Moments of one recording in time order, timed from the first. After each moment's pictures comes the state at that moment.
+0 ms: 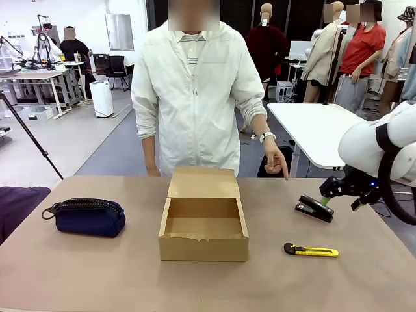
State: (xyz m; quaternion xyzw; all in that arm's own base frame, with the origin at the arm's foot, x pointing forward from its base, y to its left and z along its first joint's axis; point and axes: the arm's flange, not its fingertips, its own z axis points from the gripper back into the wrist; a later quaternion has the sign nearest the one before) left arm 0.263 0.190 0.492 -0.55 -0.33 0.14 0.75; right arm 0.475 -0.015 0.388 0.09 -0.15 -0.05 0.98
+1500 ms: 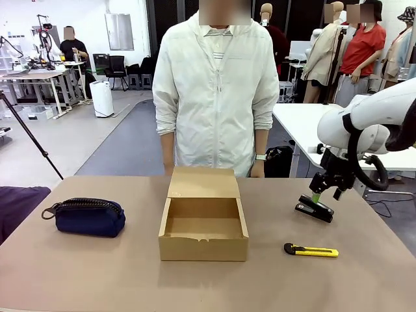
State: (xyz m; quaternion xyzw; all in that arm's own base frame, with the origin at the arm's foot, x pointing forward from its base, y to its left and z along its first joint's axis) left arm 0.262 0.190 0.492 -0.55 -0.33 0.14 0.75; right arm 0.596 -0.015 0.358 0.07 -0.02 0.18 0.98
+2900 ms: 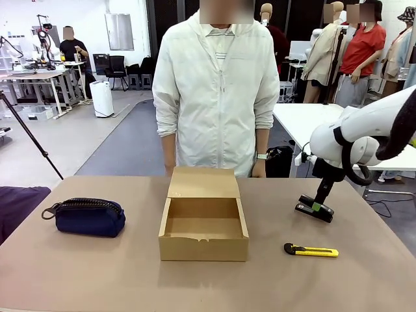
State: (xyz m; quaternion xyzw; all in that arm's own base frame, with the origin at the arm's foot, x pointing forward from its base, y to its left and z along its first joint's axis) left arm 0.262 0.190 0.492 -0.55 -0.33 0.14 0.75; right arm 0.619 -0.012 0.313 0.04 -0.06 0.45 0.89
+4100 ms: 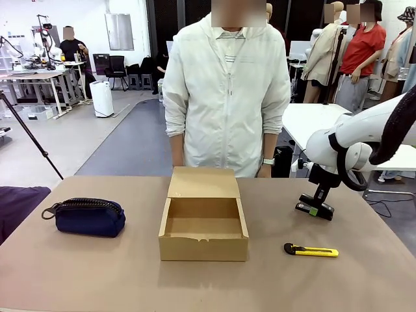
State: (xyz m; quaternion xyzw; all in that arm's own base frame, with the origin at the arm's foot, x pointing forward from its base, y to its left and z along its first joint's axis) left arm 0.262 0.190 0.492 -0.55 -0.33 0.14 0.75; right arm 0.622 -0.006 0.300 0.04 -0.05 0.45 0.89
